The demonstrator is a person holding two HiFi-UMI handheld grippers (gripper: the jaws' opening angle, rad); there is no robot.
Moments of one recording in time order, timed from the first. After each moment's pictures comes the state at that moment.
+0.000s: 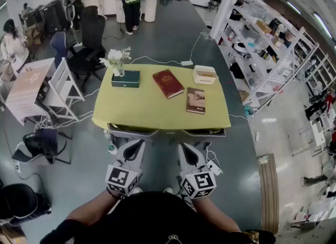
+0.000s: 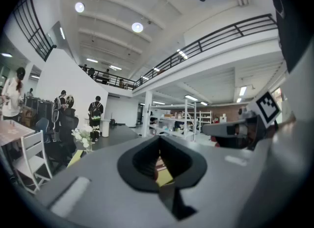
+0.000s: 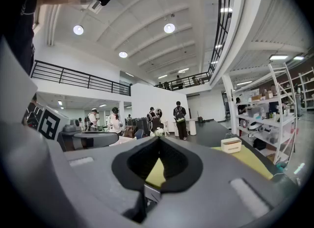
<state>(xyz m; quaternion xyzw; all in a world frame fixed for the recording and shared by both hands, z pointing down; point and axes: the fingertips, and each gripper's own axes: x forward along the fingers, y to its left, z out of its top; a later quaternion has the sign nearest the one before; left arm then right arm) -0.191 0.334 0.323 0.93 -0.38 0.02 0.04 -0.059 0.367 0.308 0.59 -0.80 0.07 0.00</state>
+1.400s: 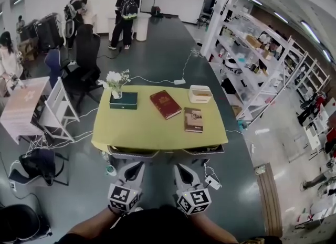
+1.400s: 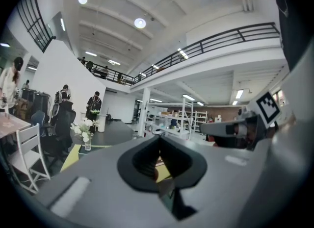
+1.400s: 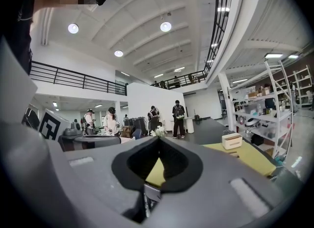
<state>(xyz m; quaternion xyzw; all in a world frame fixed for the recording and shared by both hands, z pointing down) -0.231 0.317 0.351 0.93 -0.35 0.03 0.07 -0.109 0.353 0.329 0.61 -0.79 0.09 0.00</state>
